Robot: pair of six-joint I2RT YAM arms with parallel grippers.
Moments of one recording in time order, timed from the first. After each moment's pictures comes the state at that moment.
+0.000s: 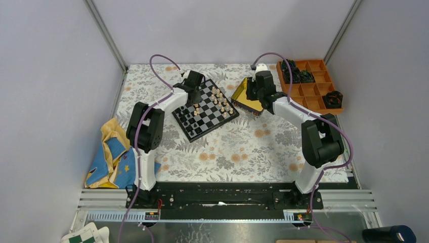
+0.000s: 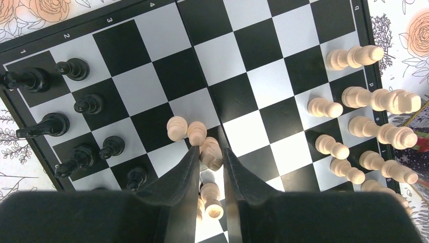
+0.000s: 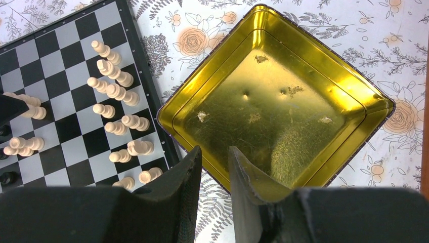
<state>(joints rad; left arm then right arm) -0.36 2.04 1.53 -0.42 -0.26 -0.57 0.38 1.77 1.23 -0.02 0.07 0.19</state>
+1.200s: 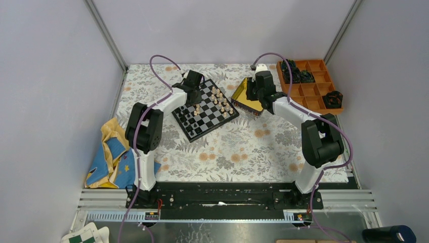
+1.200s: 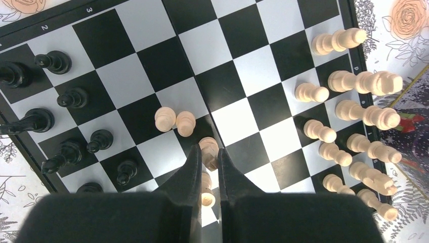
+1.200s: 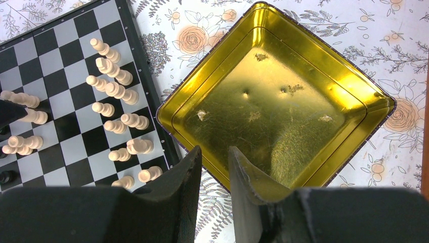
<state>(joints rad) -0.36 2.03 1.52 -0.42 -0.20 -0.56 0.38 1.77 1.23 -0.03 0.07 0.19</state>
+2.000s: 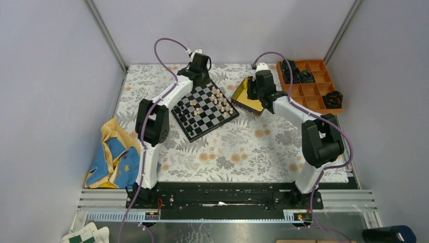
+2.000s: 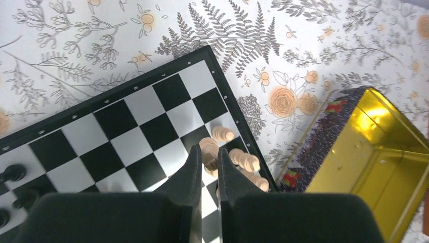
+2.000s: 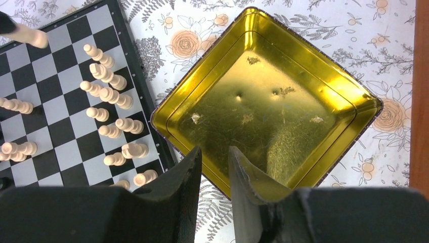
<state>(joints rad) -0.37 2.16 1.90 -0.44 -0.18 -0.54 0.38 1.77 1.24 -0.04 0.09 0.19</state>
